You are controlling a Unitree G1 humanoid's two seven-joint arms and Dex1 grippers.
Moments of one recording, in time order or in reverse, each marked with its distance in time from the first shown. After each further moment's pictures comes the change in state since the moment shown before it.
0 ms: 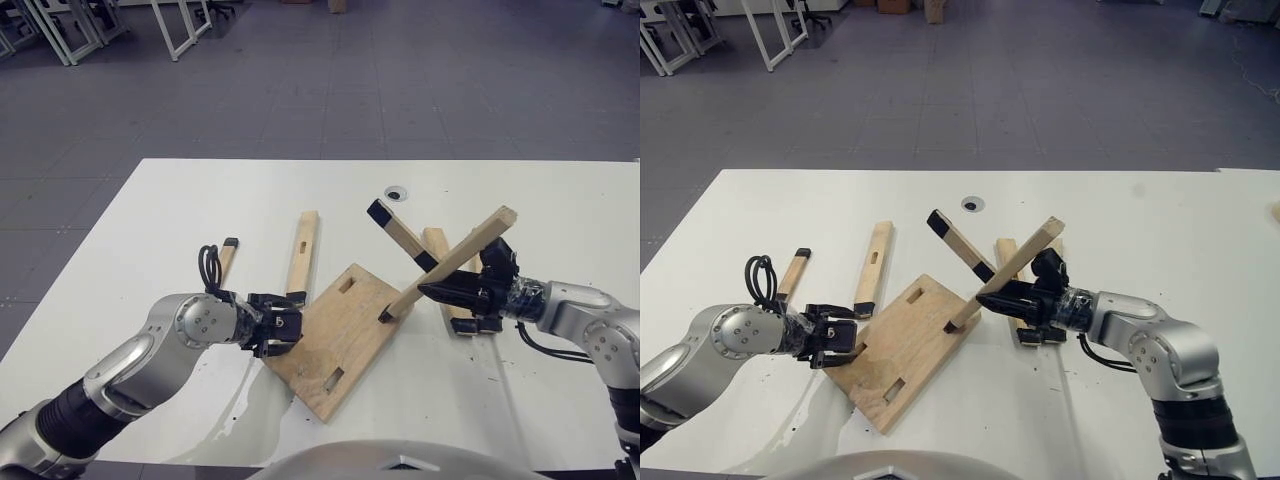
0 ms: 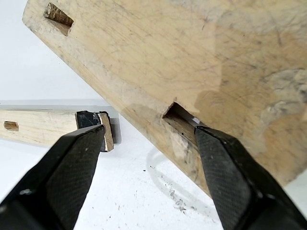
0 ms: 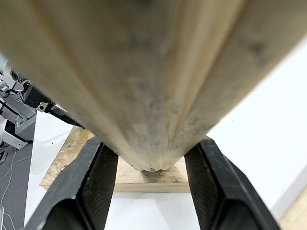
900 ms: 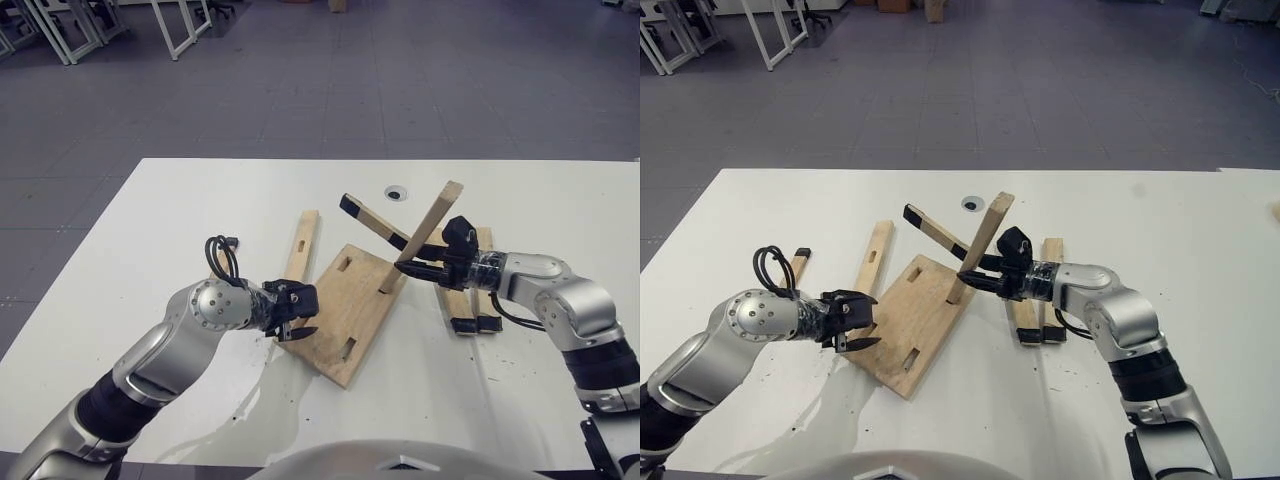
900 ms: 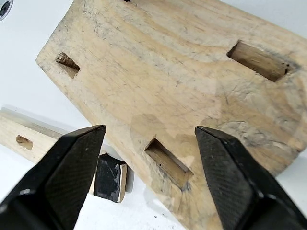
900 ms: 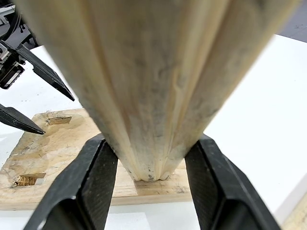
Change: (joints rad) left arm -0.072 -0.187 0.047 0.013 -0.070 0.182 0.022; right arm -0.227 0.072 0.227 0.205 -0.250 -0.201 -0.027
